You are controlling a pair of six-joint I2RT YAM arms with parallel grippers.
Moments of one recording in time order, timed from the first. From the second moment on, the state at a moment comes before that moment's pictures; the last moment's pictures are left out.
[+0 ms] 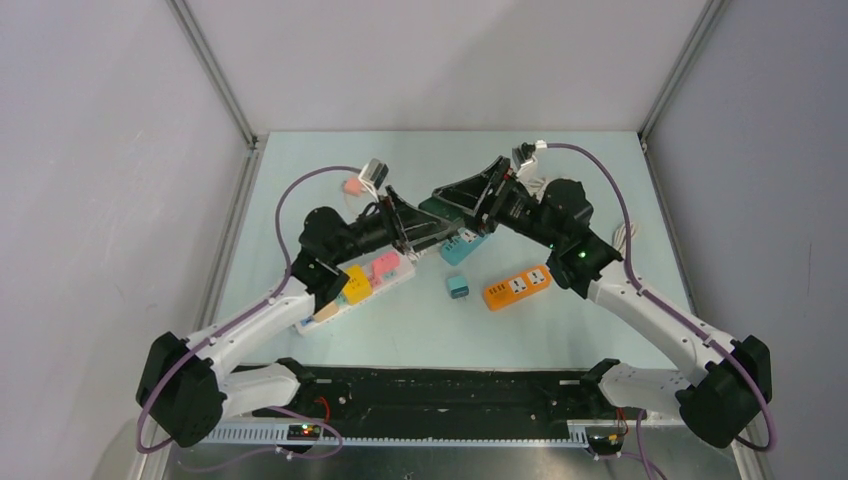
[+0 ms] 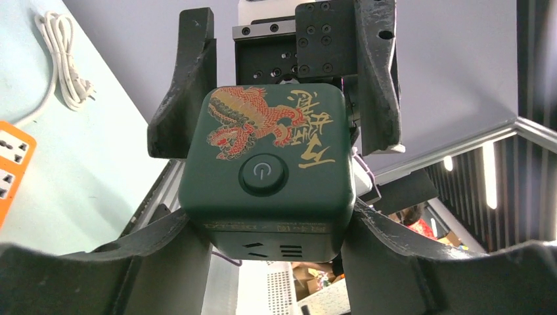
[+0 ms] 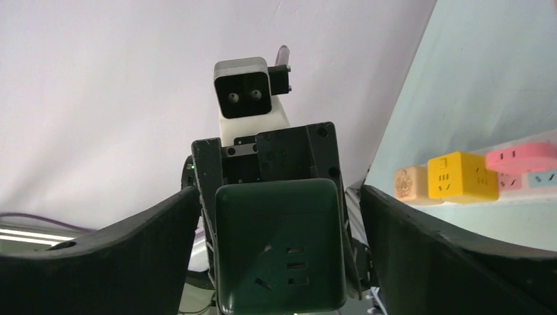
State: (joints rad) left arm -0.62 1.13 0.75 0.63 0.62 -1.36; right arm 0.64 1.16 0.98 0.24 -0.37 1.26
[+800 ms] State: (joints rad) left arm -0.61 1.16 1.07 -0.30 0.82 -0.30; right arm 0.51 1.08 1.23 -0.28 -0.77 0.58
